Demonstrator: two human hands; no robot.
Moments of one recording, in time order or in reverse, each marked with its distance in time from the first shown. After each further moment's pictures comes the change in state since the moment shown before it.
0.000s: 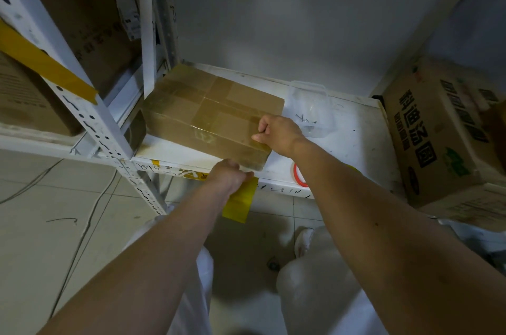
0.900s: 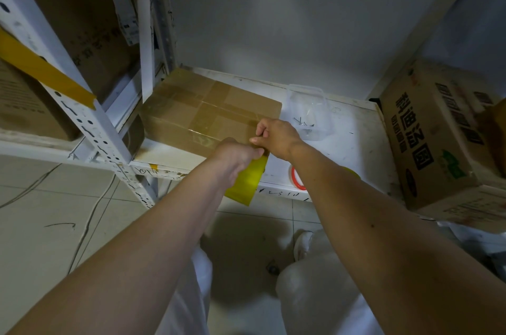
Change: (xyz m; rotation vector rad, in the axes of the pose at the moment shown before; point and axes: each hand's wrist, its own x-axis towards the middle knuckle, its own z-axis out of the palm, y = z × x) left_hand -0.022 0.053 -0.009 -0.144 -0.036 0.026; right_hand 0.005 0.007 0.003 0.036 0.017 -0.028
